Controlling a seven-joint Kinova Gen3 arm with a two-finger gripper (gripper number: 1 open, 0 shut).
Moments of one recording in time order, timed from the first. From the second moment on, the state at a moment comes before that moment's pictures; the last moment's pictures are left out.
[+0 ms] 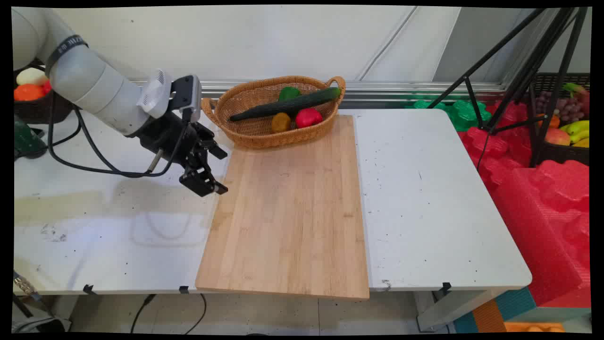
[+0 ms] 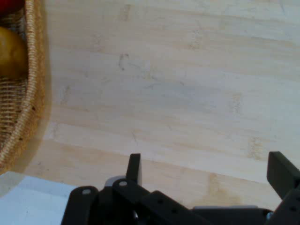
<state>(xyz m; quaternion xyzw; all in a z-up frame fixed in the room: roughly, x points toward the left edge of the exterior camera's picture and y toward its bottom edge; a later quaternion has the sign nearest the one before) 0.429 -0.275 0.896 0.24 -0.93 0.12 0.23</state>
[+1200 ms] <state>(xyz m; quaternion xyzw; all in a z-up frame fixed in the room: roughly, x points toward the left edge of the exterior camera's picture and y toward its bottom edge) 0.431 -0.304 0.938 0.32 -0.89 0.20 0.26</state>
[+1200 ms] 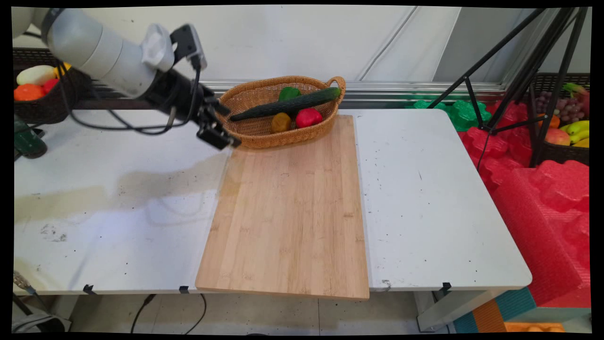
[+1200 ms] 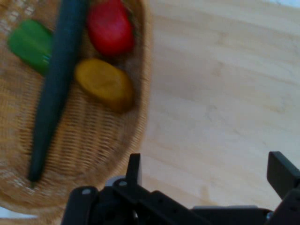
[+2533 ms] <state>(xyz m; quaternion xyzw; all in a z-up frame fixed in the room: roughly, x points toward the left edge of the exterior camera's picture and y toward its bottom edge) 0.408 -0.477 0.933 0.27 -0.90 0.27 0.21</state>
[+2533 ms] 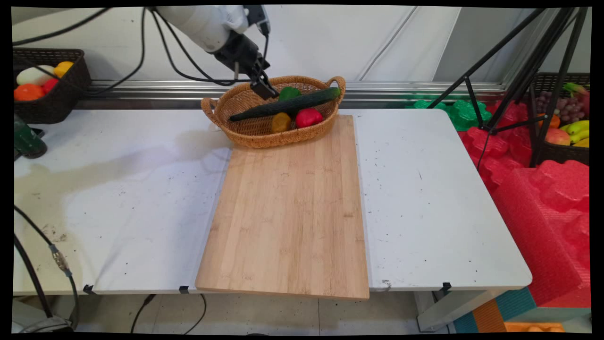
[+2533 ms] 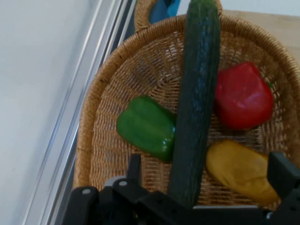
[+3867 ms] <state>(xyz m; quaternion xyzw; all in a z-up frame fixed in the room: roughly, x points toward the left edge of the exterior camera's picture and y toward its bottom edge) 0.379 -0.564 0.863 0.18 -0.94 0.24 0.16</state>
